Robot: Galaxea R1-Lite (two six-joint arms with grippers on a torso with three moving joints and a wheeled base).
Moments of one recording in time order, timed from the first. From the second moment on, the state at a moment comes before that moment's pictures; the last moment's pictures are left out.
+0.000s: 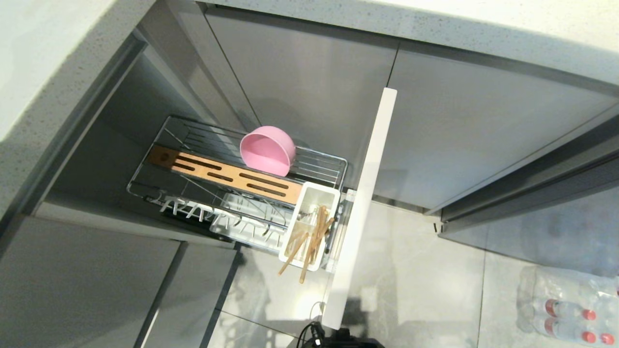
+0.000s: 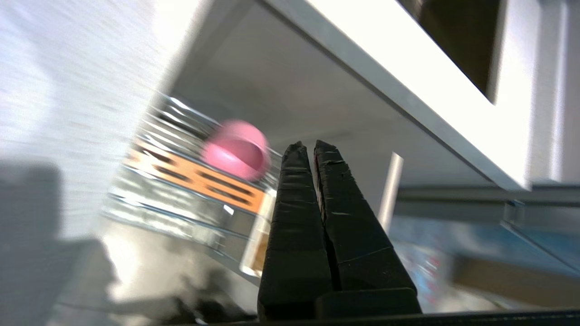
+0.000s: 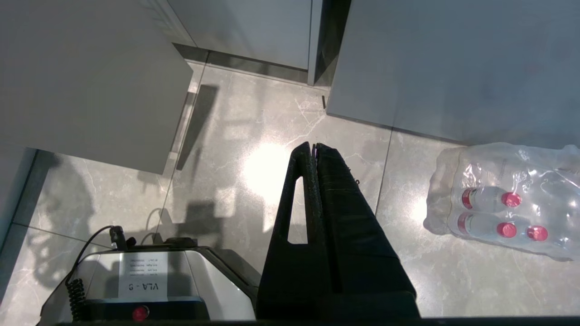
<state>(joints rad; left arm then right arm) -0.35 1.06 -1.84 0.72 0.05 -0.41 0.00 0.00 0.00 0.00 -0.02 0.04</state>
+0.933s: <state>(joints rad) 0.69 0.91 -1.65 0.75 -0.14 0.18 0.00 0.00 0.00 0.00 -0.02 0.04</state>
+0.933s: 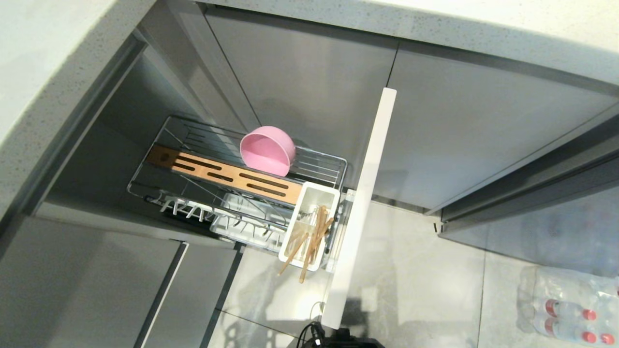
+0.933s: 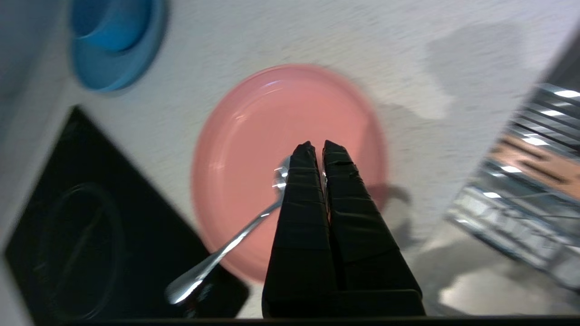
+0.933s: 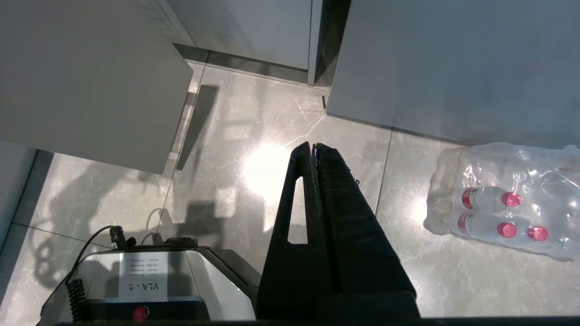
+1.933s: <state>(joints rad) 1.02 1.00 -1.48 0.75 -0.09 -0.53 0.00 0.00 0.00 0.00 -0.02 0.04</state>
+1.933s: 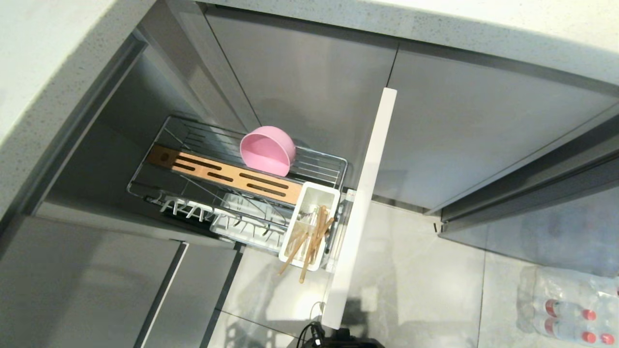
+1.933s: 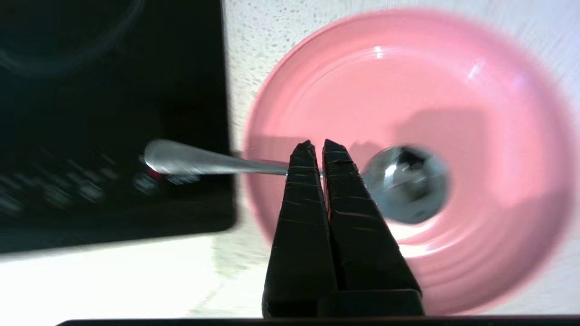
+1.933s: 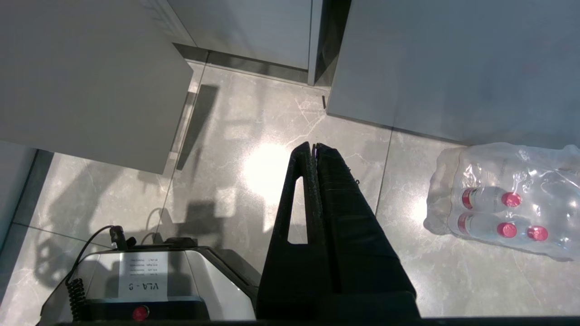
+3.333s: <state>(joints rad) 1.18 1.05 -1.34 0.70 -0.36 -1.10 0.00 0.00 0.00 0.00 -0.02 0.04</state>
